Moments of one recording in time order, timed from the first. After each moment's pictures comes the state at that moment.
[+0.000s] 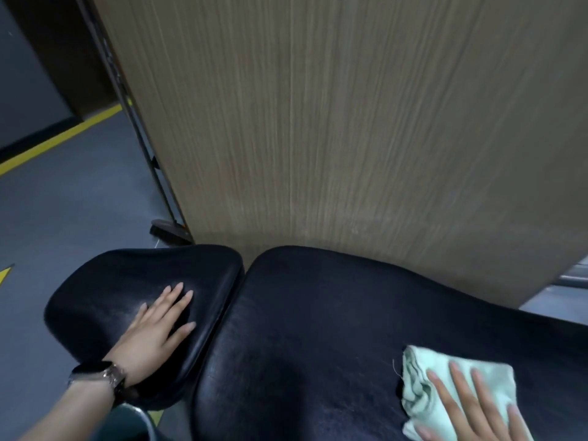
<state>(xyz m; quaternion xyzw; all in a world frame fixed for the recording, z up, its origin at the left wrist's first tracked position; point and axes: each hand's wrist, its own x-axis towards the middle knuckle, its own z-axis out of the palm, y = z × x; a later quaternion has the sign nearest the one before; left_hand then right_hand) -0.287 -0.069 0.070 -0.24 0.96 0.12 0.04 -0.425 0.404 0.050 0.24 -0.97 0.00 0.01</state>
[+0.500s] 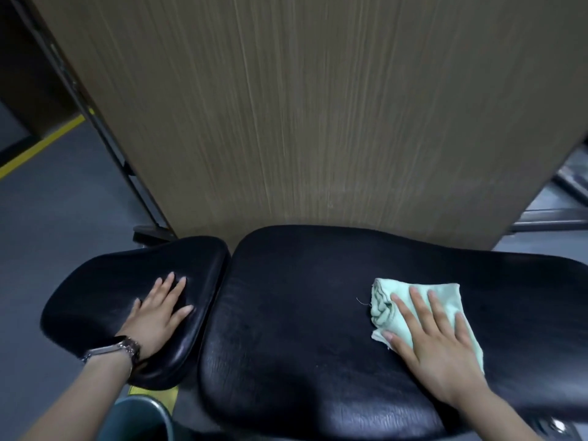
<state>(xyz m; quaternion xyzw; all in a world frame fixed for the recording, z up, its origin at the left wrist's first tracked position) -0.294 -0.060 0.081 -0.26 0.95 0.11 0.10 -0.417 0.369 0.077 0.20 -0.98 0.03 -0.05</state>
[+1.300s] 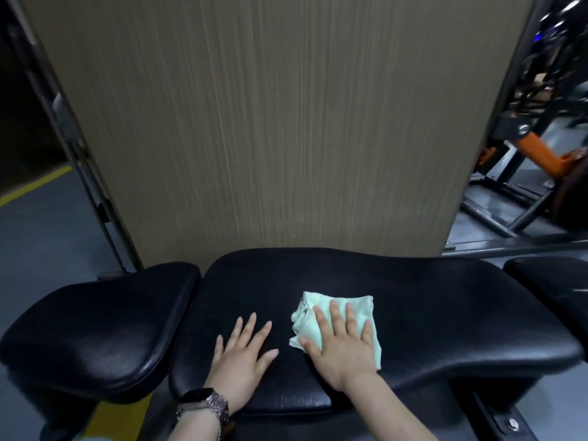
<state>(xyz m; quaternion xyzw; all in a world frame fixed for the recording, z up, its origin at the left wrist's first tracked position) -0.289 0.136 0.063 -0.10 0.98 0.15 0.03 -0.357 0.312 0.075 0.18 -0.98 0.07 -0.11</state>
